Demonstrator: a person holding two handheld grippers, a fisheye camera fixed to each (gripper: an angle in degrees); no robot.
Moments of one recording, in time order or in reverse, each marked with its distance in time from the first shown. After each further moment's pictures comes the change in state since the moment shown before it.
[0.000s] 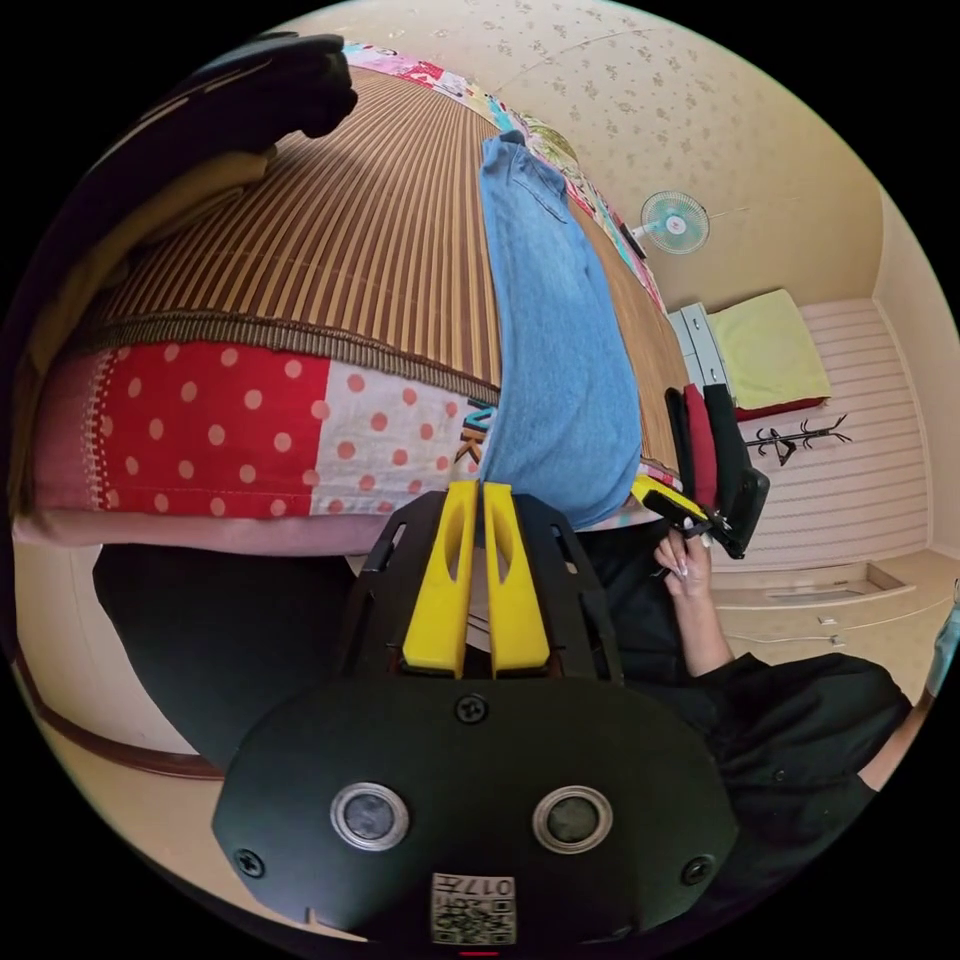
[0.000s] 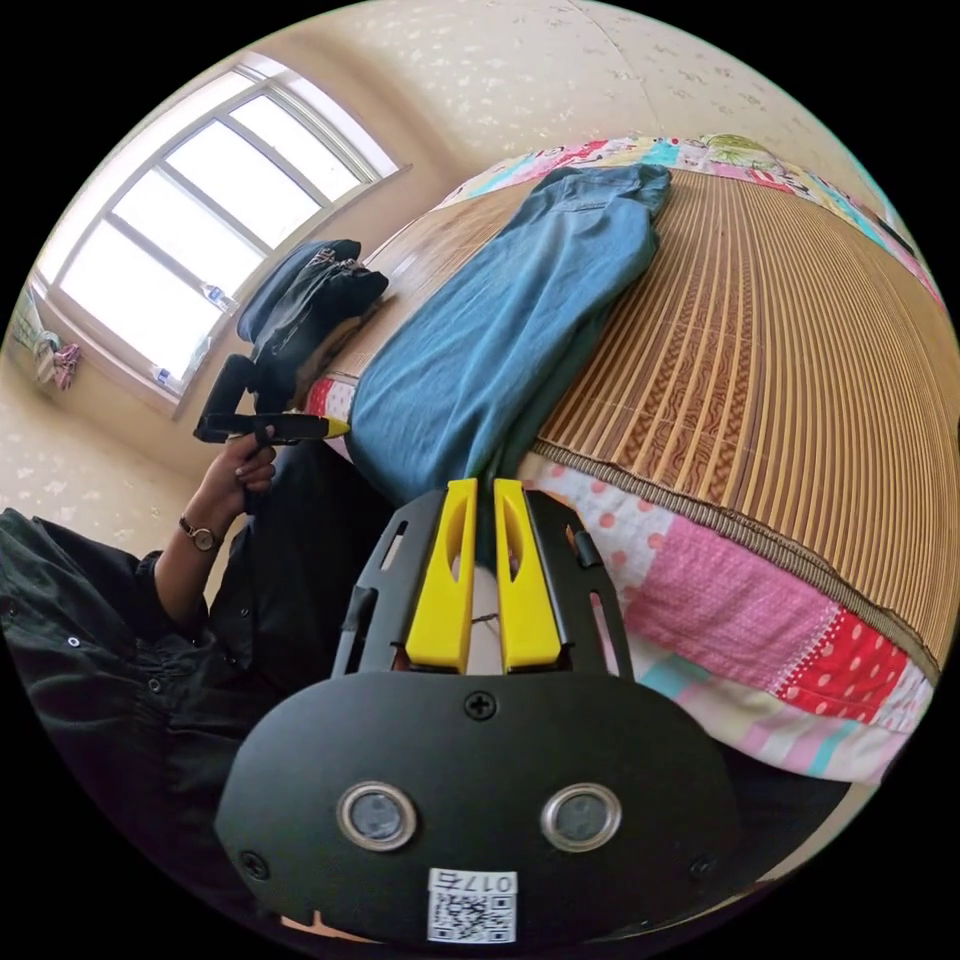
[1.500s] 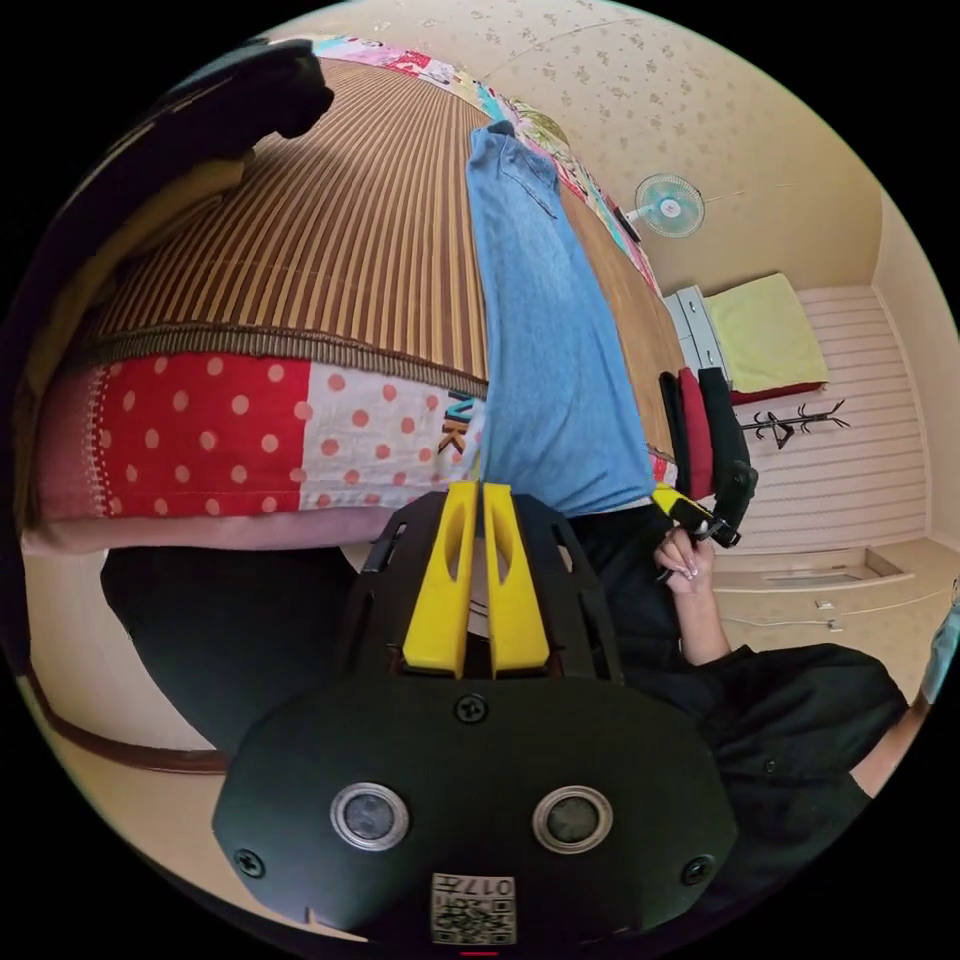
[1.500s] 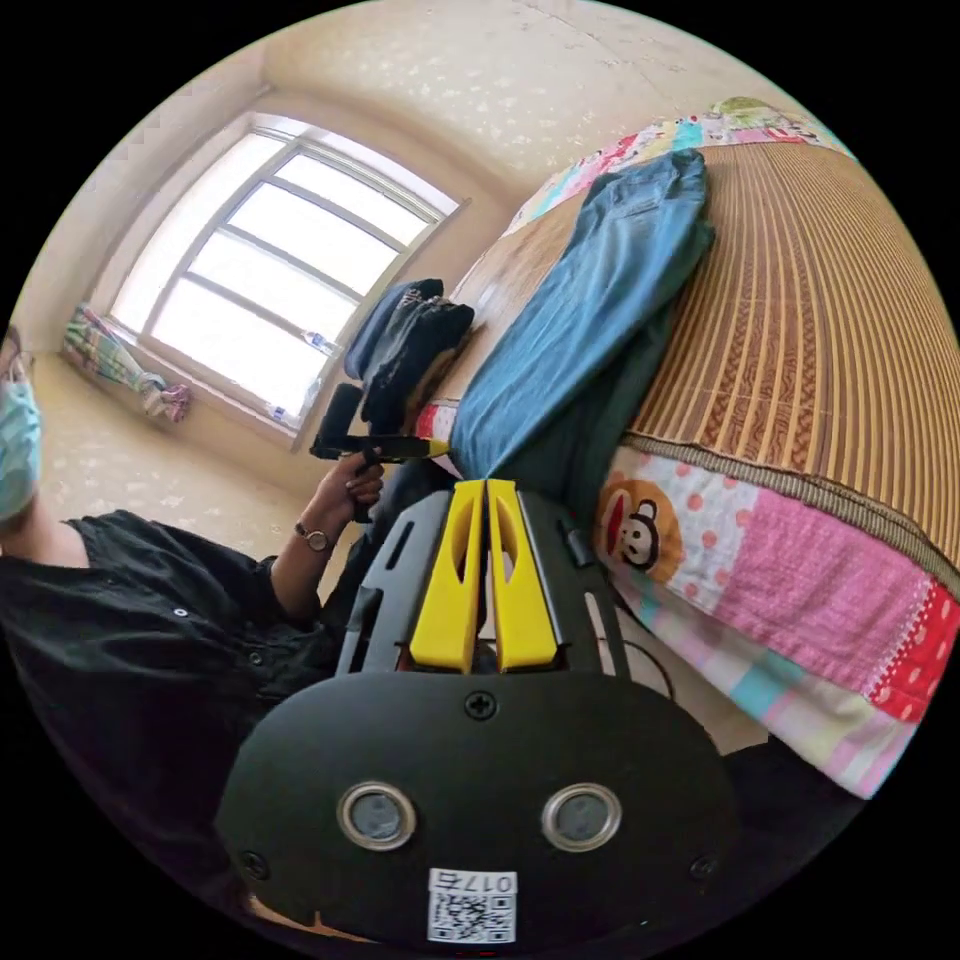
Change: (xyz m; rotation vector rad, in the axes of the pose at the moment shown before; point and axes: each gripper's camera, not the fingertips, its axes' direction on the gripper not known) left arm 0.011 0.002 0.004 -0.050 -0.013 0.036; right arm 0.021 0.038 -0.015 0.112 -0.426 0.016
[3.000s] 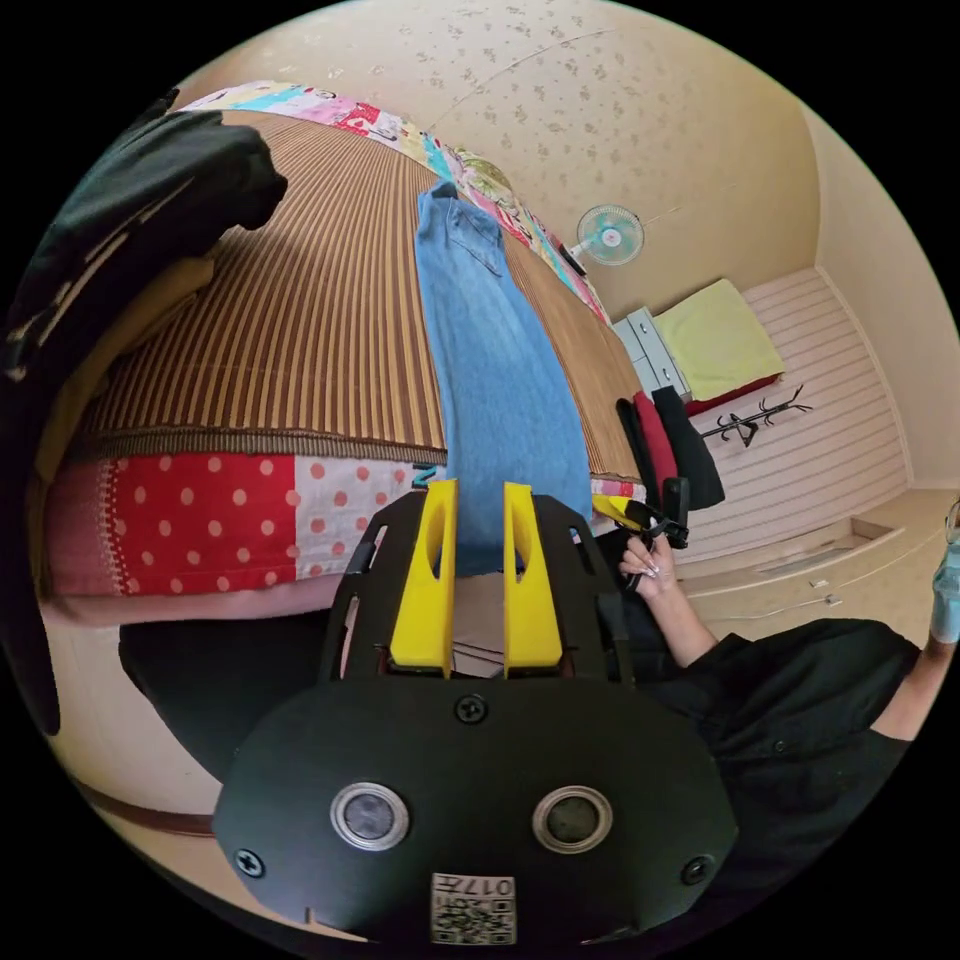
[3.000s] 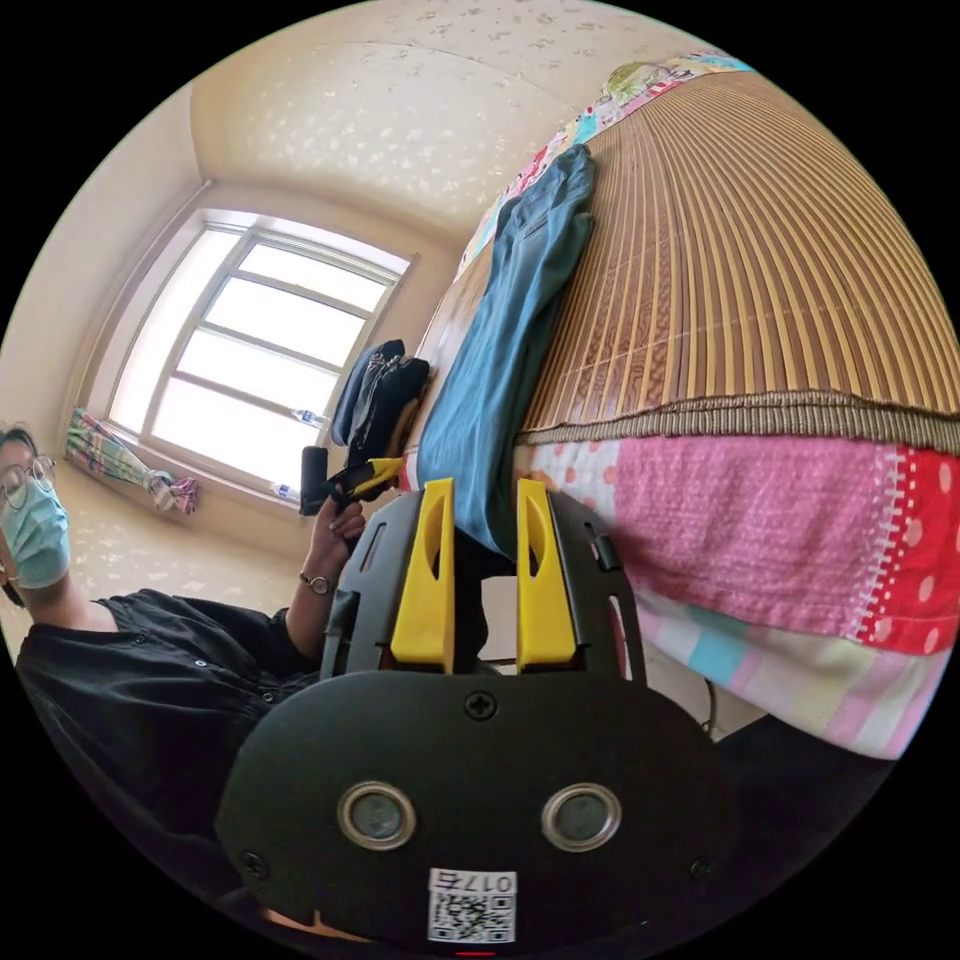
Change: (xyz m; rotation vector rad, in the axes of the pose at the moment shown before) left arm 0.006 -0.004 0.000 0.131 0.082 0.118; right arm 0.093 0.043 -0.003 0.112 0.002 0.228
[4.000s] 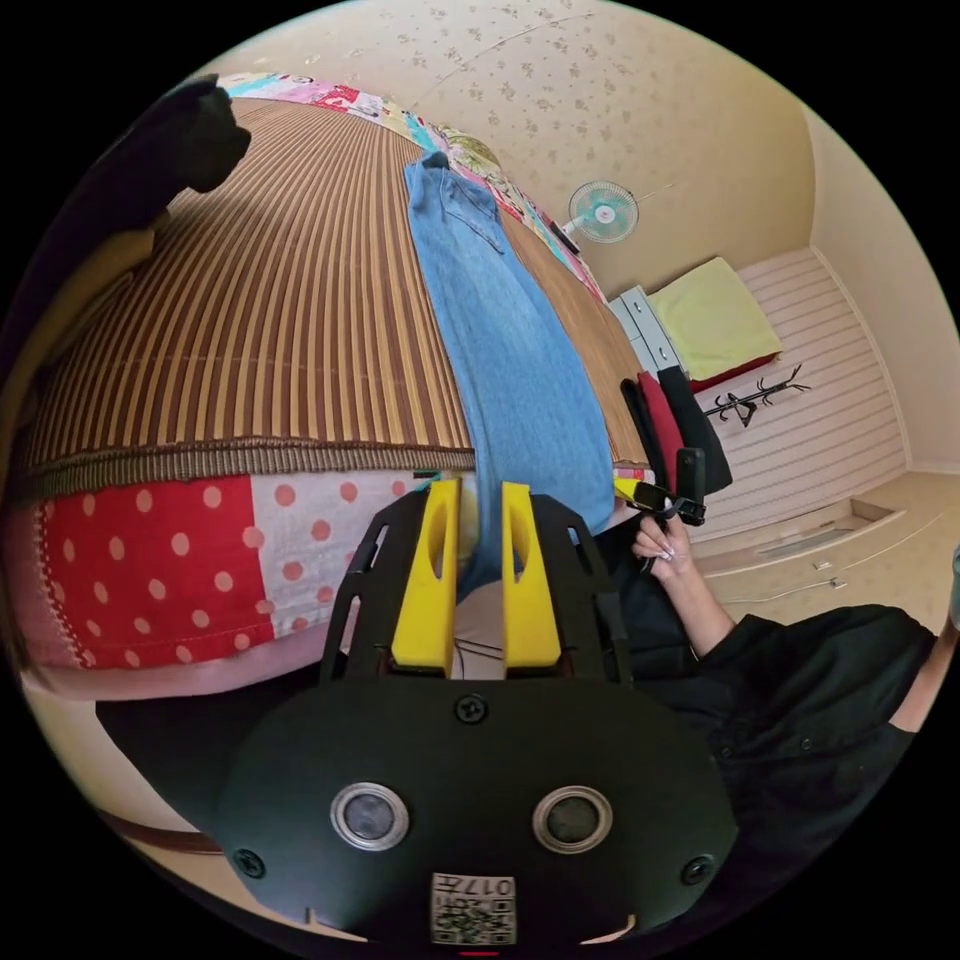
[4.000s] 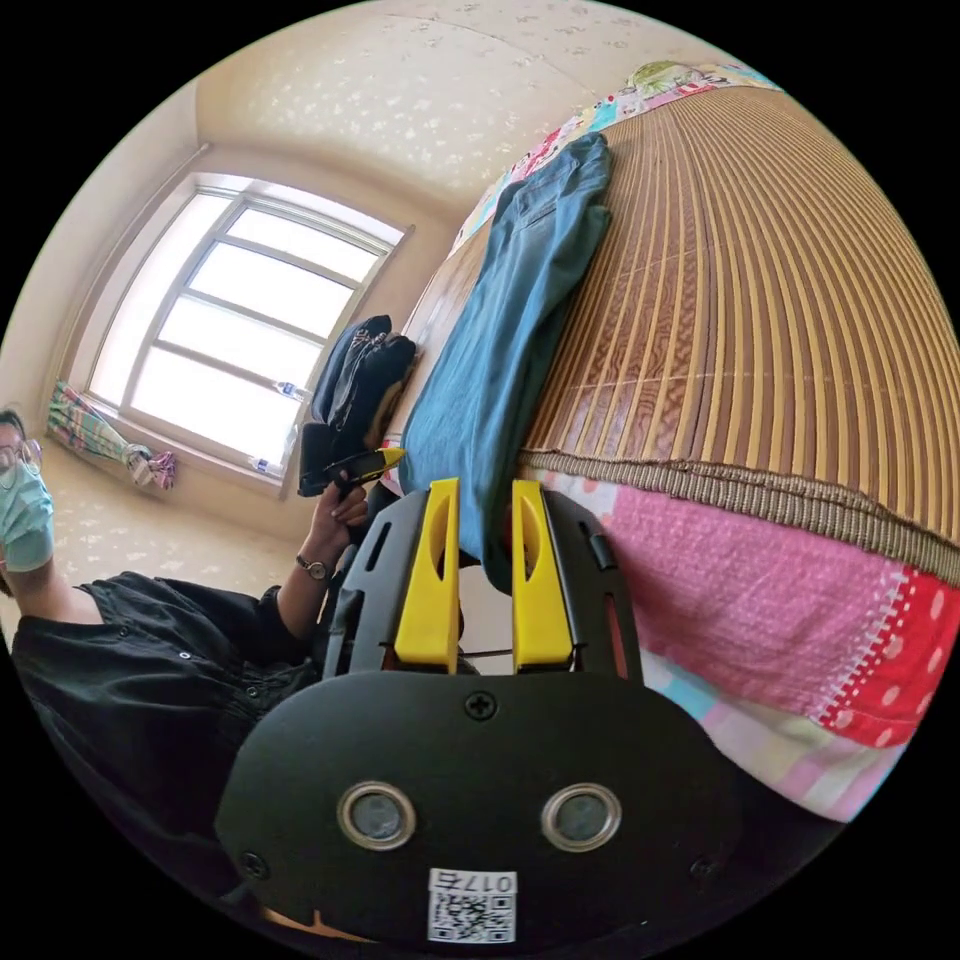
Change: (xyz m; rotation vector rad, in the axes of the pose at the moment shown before) left arm -0.028 -0.028 0.071 -0.038 0.012 0.031; right arm 0.023 -0.036 0.037 -0.071 0.048 -0.043
